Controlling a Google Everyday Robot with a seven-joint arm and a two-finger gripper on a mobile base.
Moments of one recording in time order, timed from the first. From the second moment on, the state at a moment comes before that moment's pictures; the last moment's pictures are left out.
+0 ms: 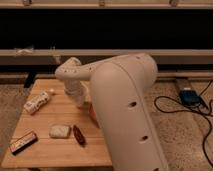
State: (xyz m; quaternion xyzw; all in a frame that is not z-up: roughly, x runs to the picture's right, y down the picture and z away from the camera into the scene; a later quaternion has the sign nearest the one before) arm -0.174 0.061 0.837 -0.30 0.03 0.24 0.92
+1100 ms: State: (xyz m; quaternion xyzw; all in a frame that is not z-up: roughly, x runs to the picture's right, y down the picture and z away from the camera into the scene) arm -0.054 0.068 0.766 -0.23 0.06 0.32 0.92
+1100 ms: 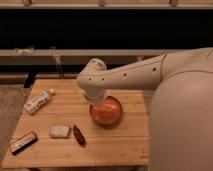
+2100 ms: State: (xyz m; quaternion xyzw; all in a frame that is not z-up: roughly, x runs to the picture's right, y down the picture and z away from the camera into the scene) arm -0.015 0.116 0.833 -0.27 0.14 0.35 0.88
